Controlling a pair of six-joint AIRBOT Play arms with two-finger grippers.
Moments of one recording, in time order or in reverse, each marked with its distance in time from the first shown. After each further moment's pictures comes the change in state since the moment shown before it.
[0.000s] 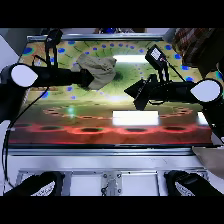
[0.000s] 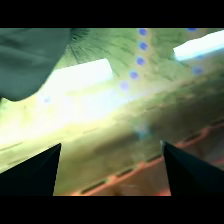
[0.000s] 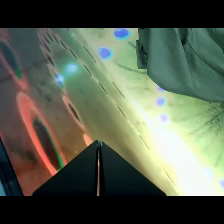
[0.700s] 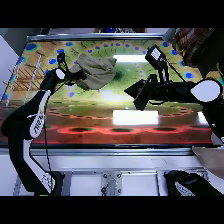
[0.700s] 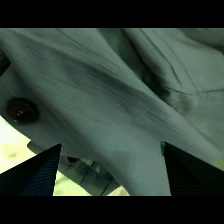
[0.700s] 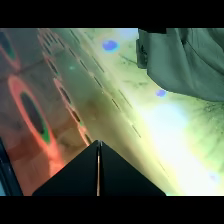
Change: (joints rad) left arm 0.151 -0.726 0.285 0.034 0.330 -0.187; right arm 0.000 0.000 0.000 0.000 0.000 0.000
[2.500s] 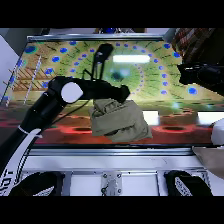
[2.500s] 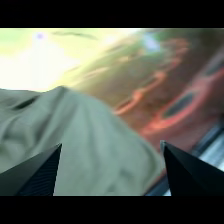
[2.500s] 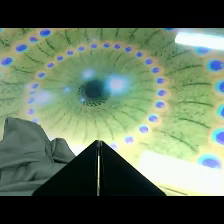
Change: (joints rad) left arm -0.481 0.693 -0.335 0.011 -0.242 0.022; right arm -0.383 0.176 -0.001 -0.223 -0.090 0.469
